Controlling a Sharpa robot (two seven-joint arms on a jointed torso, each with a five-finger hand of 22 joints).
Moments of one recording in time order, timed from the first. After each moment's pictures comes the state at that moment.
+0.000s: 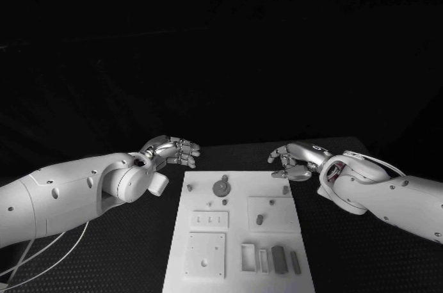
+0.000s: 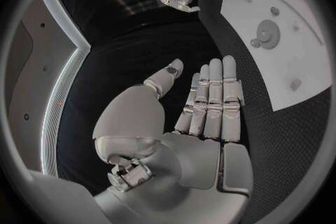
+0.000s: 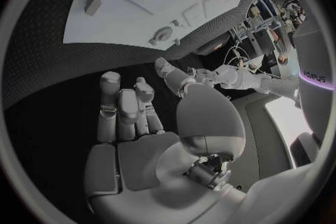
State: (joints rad) left arm 1.34 -0.80 -0.17 1.33 -0.12 -0.22 0.17; left_hand 1.07 -0.07 0.50 -0.27 0.05 0.82 0.19 0.34 0.46 1.16 0.13 0.10 0.14 1.06 0.05 0.44 0.77 0.04 1.05 -0.05 0.26 0.85; right arm 1.28 -0.82 -0.11 1.37 -1.38 -0.34 0.04; right_hand 1.04 -0.10 0.59 -0.27 0.05 0.82 0.12 0.24 0.50 1.06 0.04 1.24 1.07 1.17 -0.06 1.55 0.87 0.22 1.10 -0.03 0.99 1.31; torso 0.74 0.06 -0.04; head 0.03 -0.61
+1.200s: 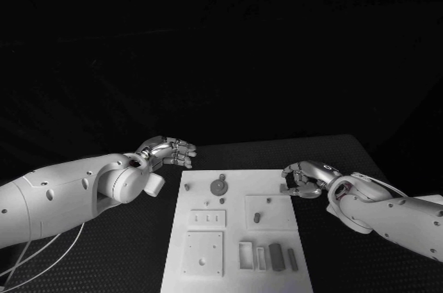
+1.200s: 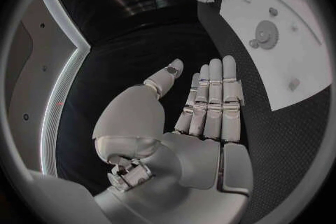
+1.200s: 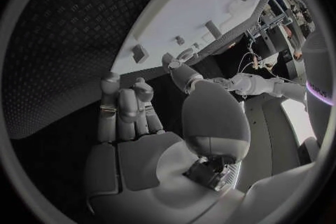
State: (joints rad) left arm 1.33 -0.80 -0.17 1.33 -0.12 -0.21 0.17; left_hand 1.07 -0.07 0.50 -0.27 0.05 0.82 0.19 0.34 0.46 1.16 0.13 0.10 0.14 1.06 0.05 0.44 0.77 0.04 1.05 -0.04 0.26 0.85; right arm 1.15 -0.83 -0.12 1.25 -1.35 -0.42 0.05; right_hand 1.03 -0.21 0.60 -0.22 0.05 0.81 0.14 0.24 0.49 1.04 0.06 1.24 1.06 1.15 -0.05 1.55 0.87 0.22 1.09 -0.02 0.98 1.31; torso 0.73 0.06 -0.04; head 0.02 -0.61
